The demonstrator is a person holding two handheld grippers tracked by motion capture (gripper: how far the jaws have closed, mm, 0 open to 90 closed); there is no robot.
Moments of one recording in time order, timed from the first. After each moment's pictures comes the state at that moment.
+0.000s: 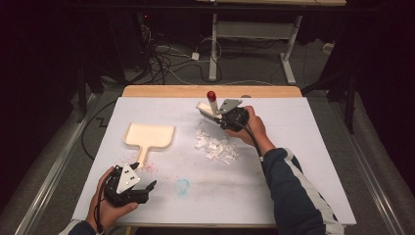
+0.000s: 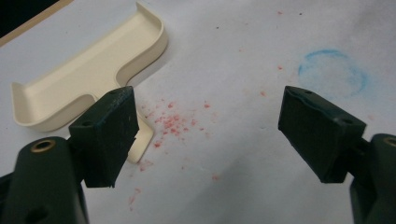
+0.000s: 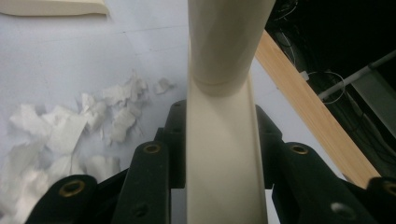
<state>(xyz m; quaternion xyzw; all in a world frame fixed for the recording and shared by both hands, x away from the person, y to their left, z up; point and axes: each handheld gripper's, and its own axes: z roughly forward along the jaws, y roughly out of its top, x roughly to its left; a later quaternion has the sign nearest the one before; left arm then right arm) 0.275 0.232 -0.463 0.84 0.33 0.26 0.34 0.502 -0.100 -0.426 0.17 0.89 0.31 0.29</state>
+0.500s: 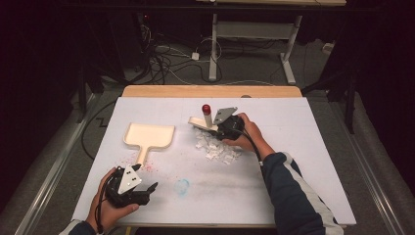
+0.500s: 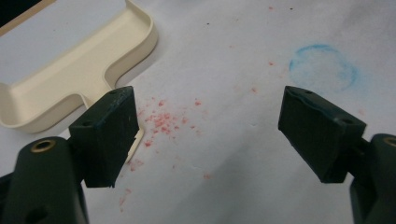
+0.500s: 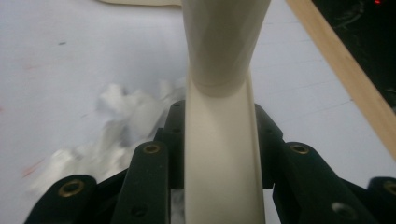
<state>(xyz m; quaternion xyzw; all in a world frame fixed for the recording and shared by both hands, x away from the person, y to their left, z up) 0.275 0.228 -0.465 0.85 0.32 0.26 0.34 0.484 -0.100 -0.439 0.10 0.92 0.33 0.20</state>
